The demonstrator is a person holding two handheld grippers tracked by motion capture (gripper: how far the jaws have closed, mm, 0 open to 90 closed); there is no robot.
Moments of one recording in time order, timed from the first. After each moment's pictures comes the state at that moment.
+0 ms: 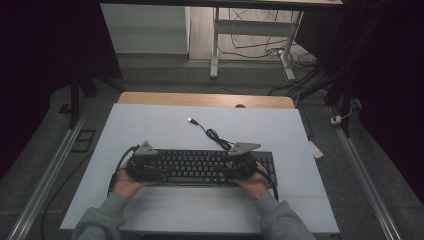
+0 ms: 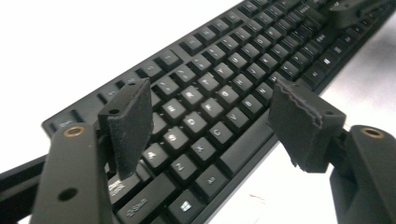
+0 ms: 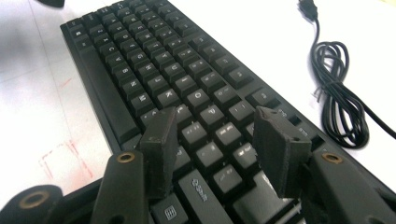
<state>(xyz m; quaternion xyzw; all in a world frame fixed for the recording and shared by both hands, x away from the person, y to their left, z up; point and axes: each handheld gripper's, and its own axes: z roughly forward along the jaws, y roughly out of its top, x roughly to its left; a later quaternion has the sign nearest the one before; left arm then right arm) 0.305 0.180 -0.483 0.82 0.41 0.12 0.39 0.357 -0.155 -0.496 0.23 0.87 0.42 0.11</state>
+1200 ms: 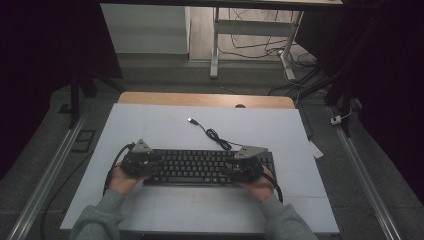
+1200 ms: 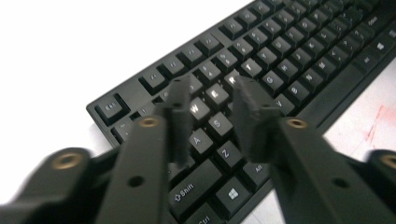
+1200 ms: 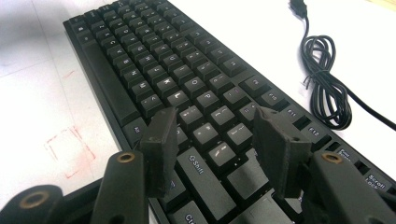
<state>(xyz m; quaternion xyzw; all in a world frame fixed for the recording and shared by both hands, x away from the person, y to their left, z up) 0.314 0.193 -0.494 0.83 0.41 0.13 0.35 0.349 -0.169 -0.497 0.24 0.86 0.43 0.12</state>
